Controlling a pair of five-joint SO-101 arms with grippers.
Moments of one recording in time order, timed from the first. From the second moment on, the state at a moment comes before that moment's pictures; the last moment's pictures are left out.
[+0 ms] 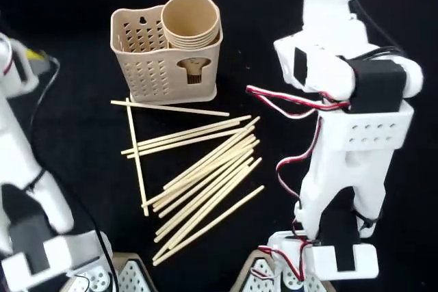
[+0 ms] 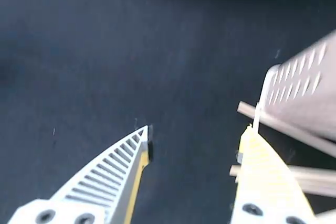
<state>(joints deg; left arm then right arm) -30.1 -13.1 -24.9 100.8 -6.7 -2.5 -8.7 -37.2 100.6 17.5</state>
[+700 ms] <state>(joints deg) -31.6 -43.6 58.3 64.7 -11.5 -17.1 -26.9 34.3 66.8 21.9</state>
